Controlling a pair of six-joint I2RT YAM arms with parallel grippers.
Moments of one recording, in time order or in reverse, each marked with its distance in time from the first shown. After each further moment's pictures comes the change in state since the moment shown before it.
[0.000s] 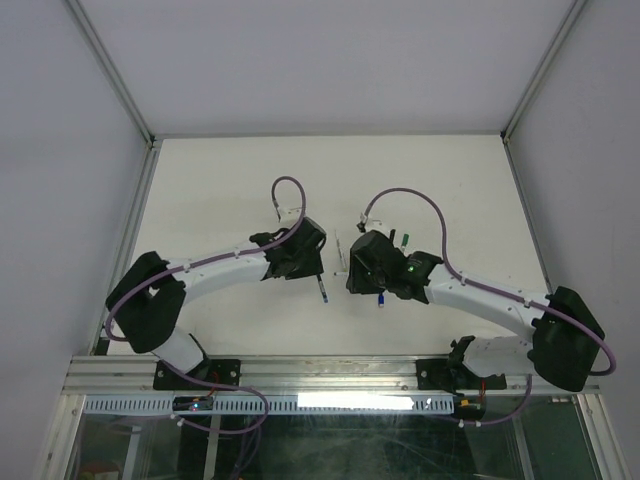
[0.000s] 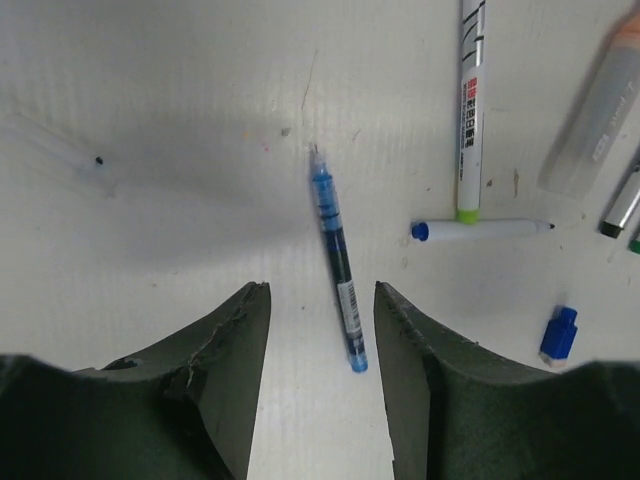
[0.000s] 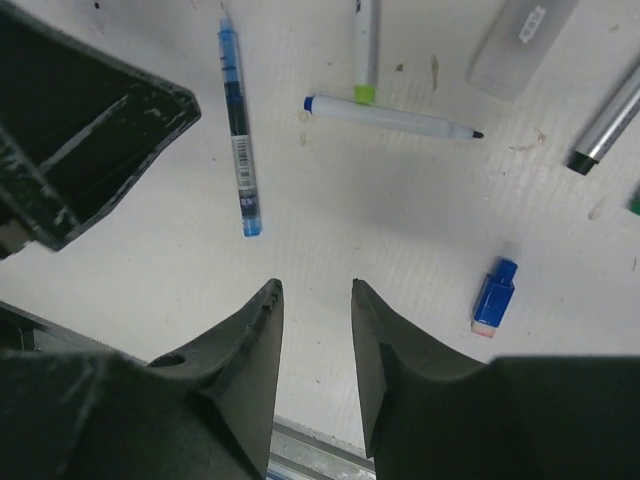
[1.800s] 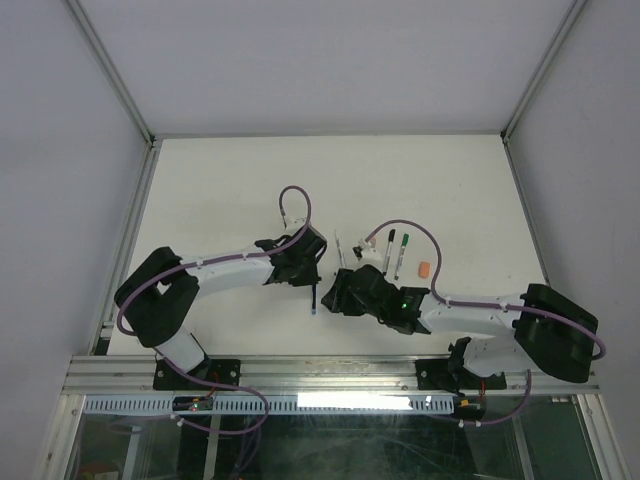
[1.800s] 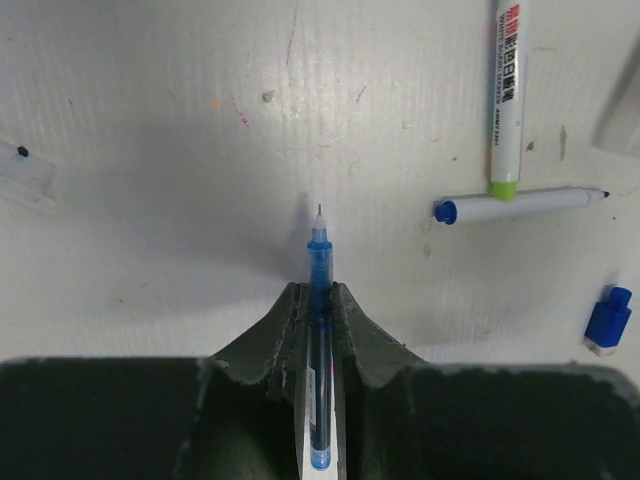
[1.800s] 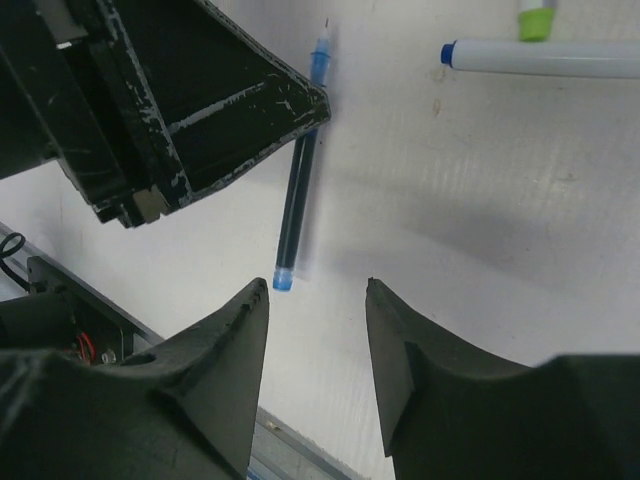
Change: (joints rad) left arm -0.023 0.117 -0.013 0.060 0.047 0.031; right arm 0.183 -0.025 -0.321 0.529 0.064 0.273
